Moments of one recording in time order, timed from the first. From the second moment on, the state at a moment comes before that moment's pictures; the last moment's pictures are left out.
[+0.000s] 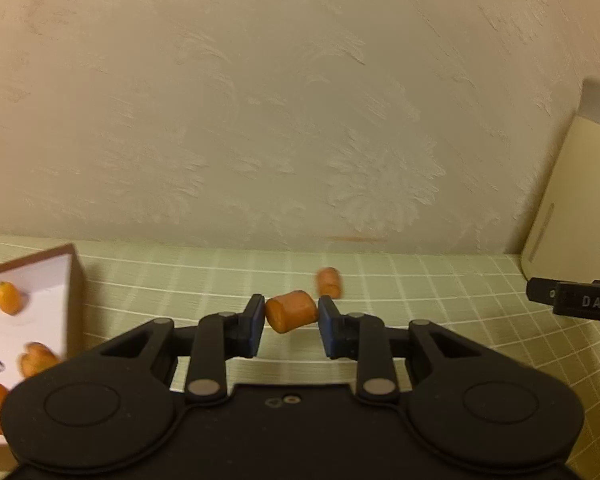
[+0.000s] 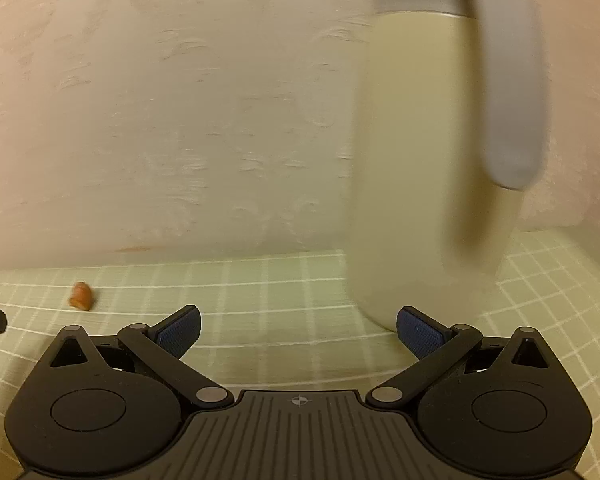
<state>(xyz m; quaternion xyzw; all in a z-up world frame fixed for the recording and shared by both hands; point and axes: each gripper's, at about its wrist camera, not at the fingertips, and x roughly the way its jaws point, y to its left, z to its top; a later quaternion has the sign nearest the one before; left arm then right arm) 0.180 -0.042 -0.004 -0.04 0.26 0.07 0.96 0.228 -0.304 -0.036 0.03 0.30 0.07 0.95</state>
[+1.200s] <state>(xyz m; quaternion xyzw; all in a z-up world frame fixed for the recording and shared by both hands) 0.091 0.069 0.027 -0.05 0.25 0.14 0.96 0.284 -0.123 -0.066 -0.04 0.34 0.21 0.92</state>
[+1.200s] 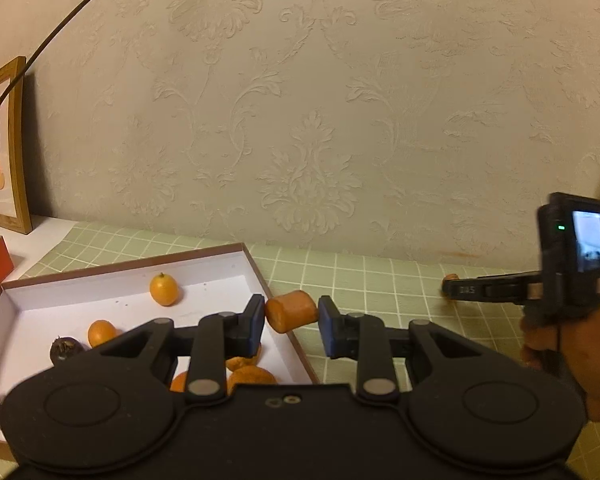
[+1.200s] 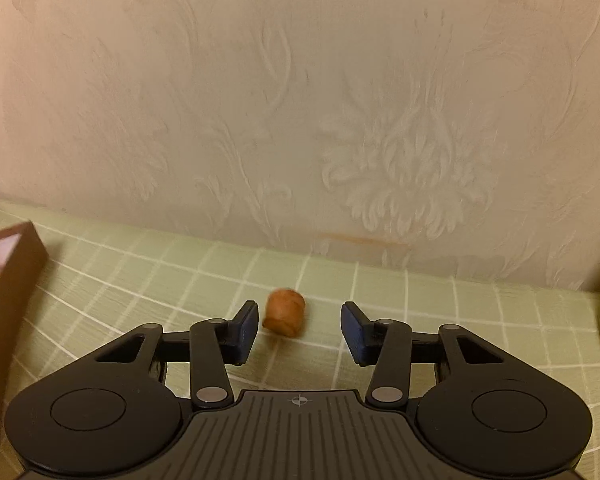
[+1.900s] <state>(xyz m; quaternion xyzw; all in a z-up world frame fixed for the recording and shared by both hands) 0.034 0.056 0.047 -0.03 0.23 0.14 0.96 0.184 -0.146 0.032 -0.03 0.25 0.26 0.93</state>
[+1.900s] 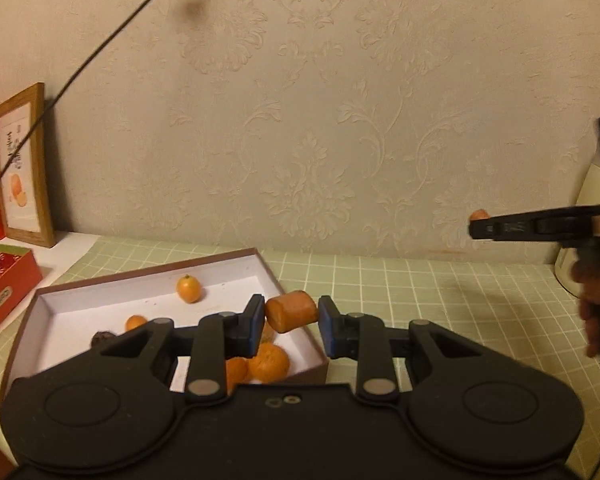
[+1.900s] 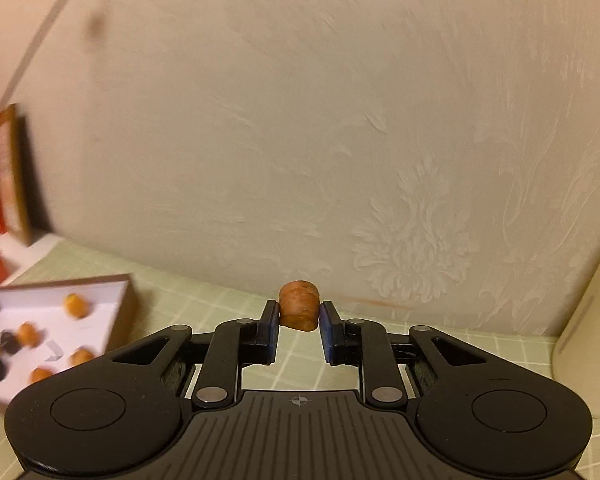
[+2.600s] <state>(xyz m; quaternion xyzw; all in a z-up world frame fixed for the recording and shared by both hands) -0.061 0.092 0.055 -0.06 0.23 0.21 0.95 0.018 -0.084 0.057 -0.08 0.24 0.40 0.88</state>
